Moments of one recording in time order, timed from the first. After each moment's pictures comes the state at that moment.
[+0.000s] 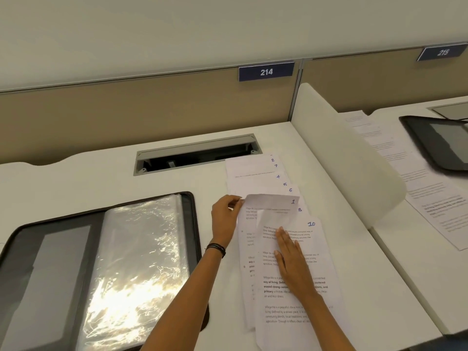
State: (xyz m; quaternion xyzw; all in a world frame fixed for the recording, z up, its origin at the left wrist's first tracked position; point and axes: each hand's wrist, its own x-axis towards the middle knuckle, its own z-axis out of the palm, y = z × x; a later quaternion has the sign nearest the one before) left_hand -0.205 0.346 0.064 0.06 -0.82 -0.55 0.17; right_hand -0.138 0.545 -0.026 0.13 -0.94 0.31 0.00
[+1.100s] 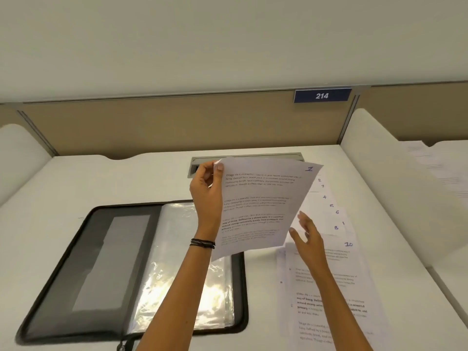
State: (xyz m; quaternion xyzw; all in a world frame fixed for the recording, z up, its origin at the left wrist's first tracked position) left_hand -0.143 0.245 0.209 0.09 -0.66 -0.63 0.40; right_hand -0.176 0.455 0.073 0.02 -0.80 0.61 -0.02
